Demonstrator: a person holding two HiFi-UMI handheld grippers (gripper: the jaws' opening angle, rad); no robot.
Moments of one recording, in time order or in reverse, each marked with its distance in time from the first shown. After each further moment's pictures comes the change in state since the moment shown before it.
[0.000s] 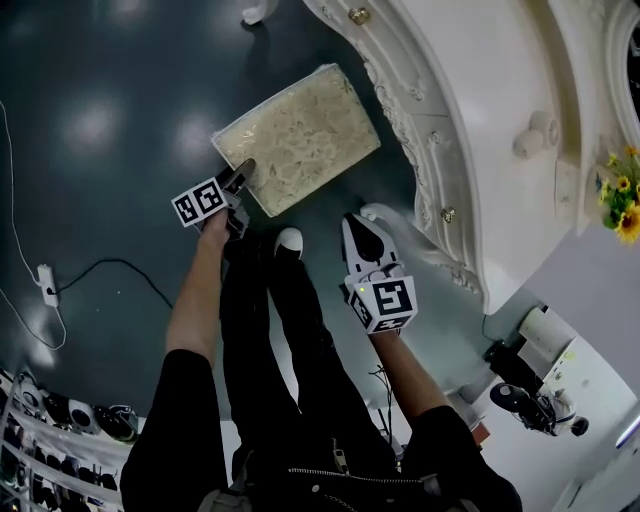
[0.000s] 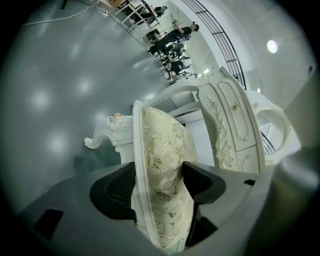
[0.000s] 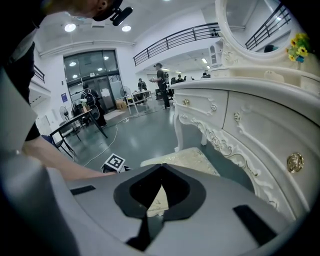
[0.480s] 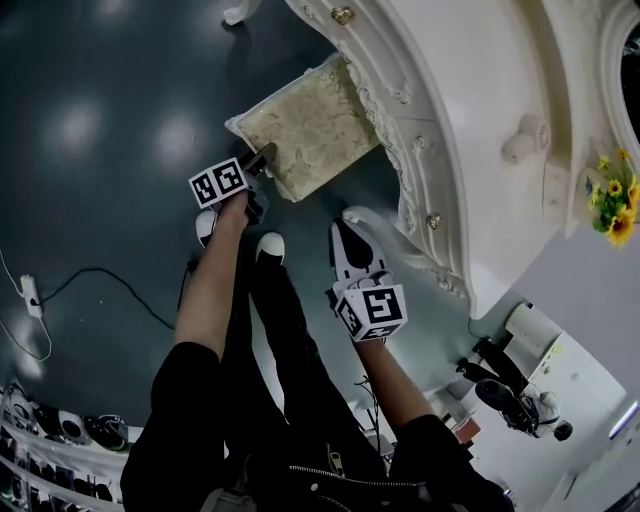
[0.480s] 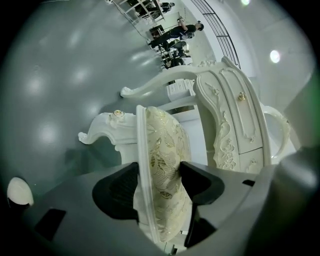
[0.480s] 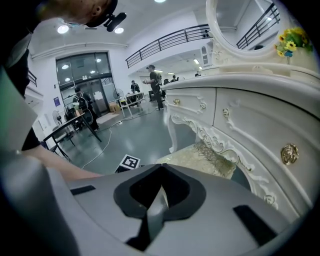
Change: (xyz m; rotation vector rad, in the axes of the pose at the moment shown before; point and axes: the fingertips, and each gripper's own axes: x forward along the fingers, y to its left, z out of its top) left arm 0.094 -0.060 -0.018 -0.056 0.035 -0.090; right arm 0.002 -0.019 -0.004 0.066 -0.018 -0.056
